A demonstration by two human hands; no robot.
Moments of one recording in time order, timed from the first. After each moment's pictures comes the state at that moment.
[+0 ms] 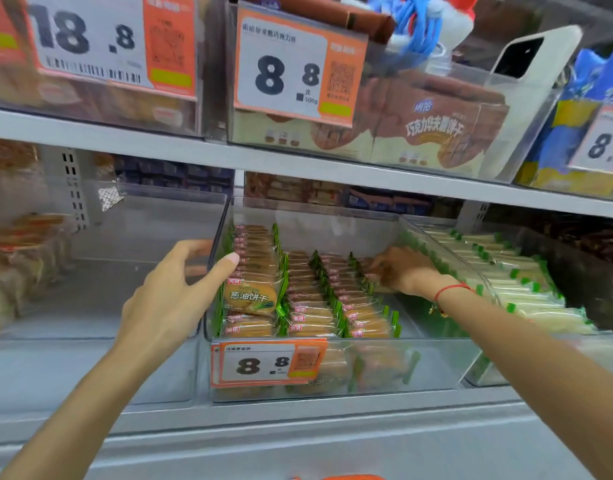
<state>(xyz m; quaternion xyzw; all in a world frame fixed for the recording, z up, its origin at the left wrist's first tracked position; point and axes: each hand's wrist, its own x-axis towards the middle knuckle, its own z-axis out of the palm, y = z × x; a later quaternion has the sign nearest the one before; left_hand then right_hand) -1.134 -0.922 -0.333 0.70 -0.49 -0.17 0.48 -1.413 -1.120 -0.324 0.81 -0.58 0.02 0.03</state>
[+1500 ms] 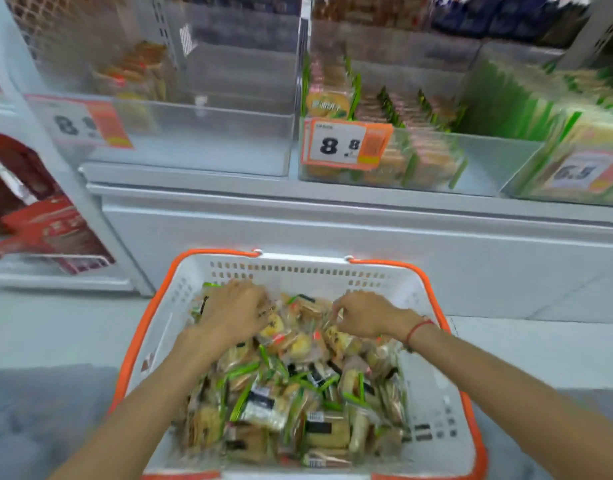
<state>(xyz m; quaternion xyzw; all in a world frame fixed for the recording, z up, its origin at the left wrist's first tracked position) -1.147 -0.741 -0.519 0.74 -0.66 -0.14 0.01 -1.357 -0.837 -0.527 0.87 -0.40 -0.20 -0.20</state>
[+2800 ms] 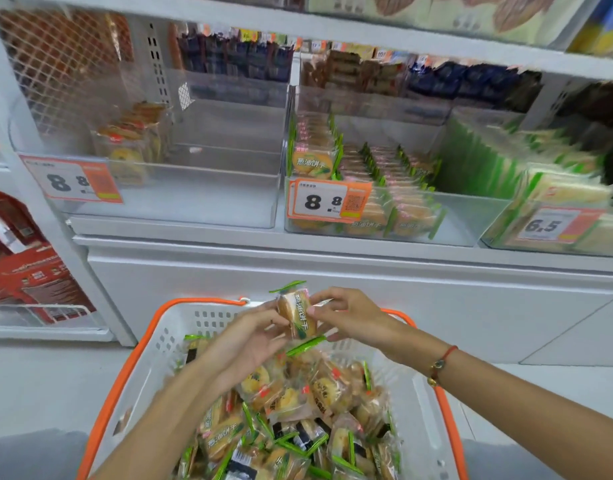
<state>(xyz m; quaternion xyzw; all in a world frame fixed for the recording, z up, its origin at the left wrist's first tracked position) -1.179 -0.758 -0.473 0.39 -0.19 -0.71 0.55 -1.343 -0.833 -0.439 0.67 -0.46 0.12 -0.57</state>
